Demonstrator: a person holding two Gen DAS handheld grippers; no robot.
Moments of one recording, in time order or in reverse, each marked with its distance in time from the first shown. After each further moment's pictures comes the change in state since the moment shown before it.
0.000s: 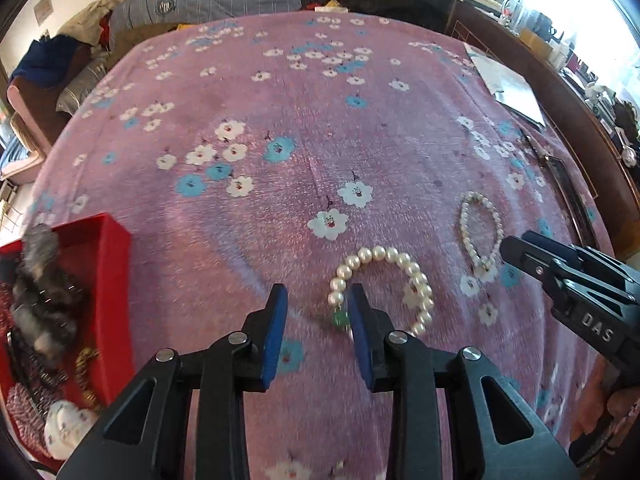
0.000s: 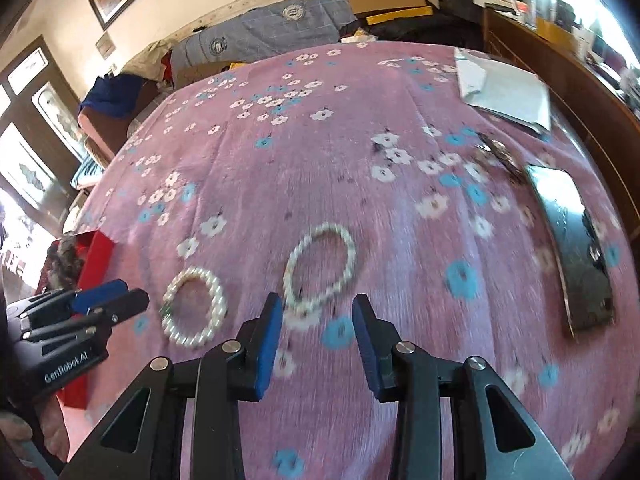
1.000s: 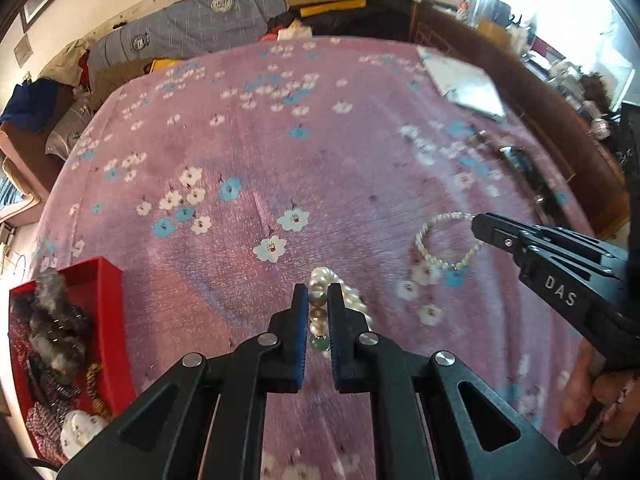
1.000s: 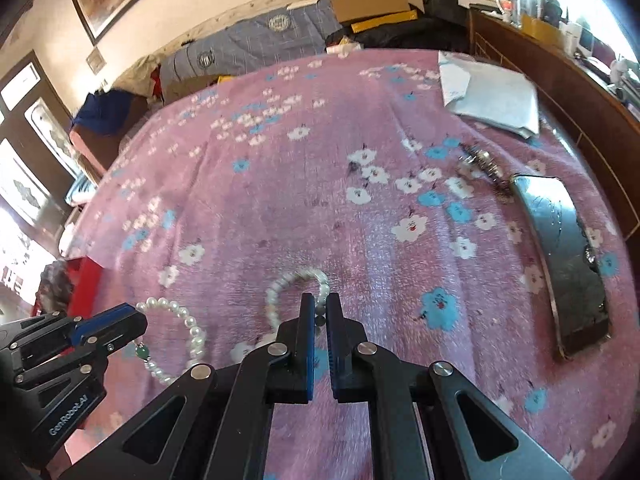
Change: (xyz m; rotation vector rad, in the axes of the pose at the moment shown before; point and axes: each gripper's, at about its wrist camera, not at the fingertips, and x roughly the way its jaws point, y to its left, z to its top) left arm -0.045 -0.048 0.001 0.127 -0.074 -0.015; right arm -0.029 -0.014 0.003 0.063 -0.071 -0.007
